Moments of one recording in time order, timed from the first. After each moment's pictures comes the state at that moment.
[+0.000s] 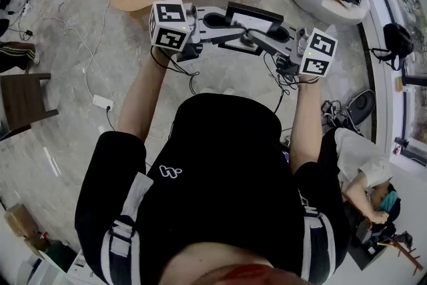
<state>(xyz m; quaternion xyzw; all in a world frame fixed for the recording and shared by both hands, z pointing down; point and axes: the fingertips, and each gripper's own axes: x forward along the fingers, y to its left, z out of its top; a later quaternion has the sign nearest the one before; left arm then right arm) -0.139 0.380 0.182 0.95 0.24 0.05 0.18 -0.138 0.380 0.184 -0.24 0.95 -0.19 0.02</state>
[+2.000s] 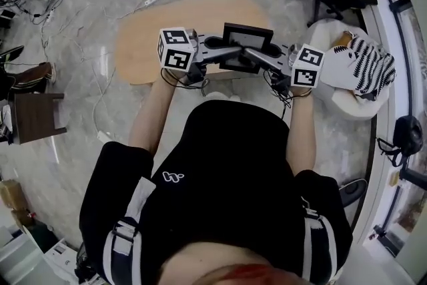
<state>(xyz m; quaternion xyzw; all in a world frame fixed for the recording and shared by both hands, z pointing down) 0.097 -0.066 0.227 0.96 0.07 0.06 0.26 0.098 -0.066 0.228 -0.15 0.96 -0.24 0.04</state>
